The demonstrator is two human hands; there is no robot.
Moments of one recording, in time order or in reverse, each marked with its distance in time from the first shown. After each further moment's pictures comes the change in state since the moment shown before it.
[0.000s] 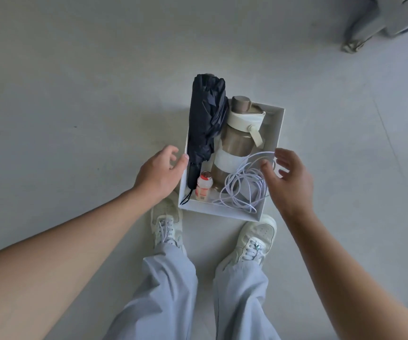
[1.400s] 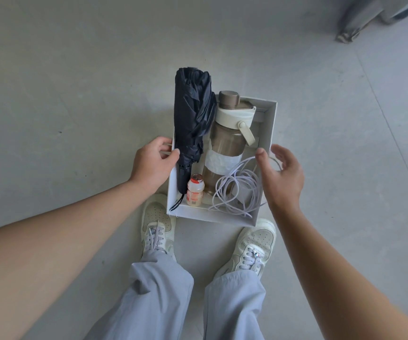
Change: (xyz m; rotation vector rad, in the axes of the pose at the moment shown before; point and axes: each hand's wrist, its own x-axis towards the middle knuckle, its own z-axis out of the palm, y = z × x) left_hand 0.042 0.000 0.031 -0.300 0.189 0.024; right_hand 0.033 0.039 0.031 0.245 0.131 0.101
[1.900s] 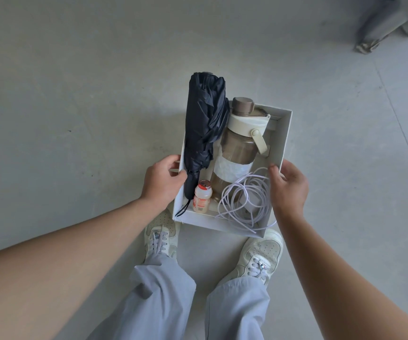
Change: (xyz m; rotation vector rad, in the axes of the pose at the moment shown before) left_hand -0.016 -0.022 0.014 -0.023 -0.016 -0.053; right_hand 0.014 0.020 0.017 0.050 -0.034 0.037
